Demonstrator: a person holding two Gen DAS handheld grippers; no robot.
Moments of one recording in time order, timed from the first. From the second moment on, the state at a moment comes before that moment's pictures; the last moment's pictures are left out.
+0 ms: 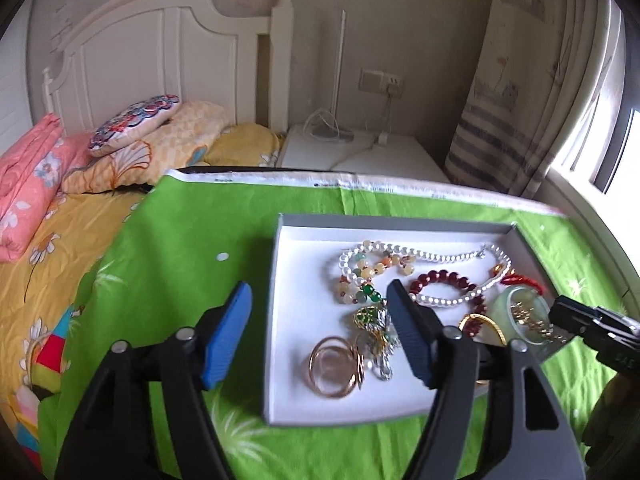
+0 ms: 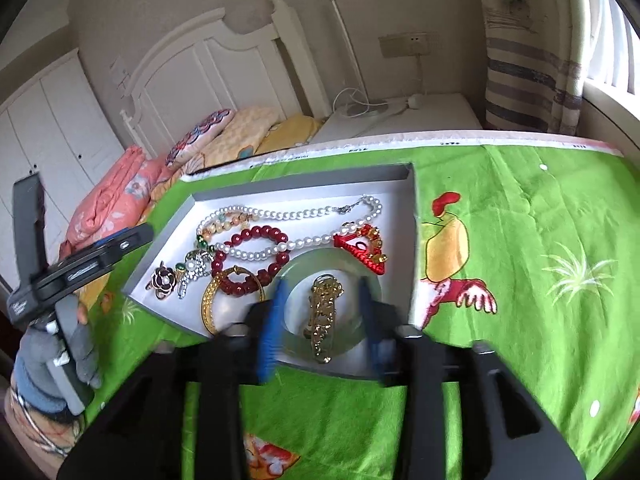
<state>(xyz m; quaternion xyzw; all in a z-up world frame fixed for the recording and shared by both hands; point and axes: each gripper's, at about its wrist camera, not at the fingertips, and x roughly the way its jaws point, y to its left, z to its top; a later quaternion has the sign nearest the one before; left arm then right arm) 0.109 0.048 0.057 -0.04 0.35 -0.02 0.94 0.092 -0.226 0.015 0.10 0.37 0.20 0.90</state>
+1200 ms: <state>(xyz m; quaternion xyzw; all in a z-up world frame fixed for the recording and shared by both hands) -0.031 0.050 0.015 -0.12 0.39 -0.07 0.91 -0.026 -0.185 0.000 -0.01 0.40 0.23 0.89</state>
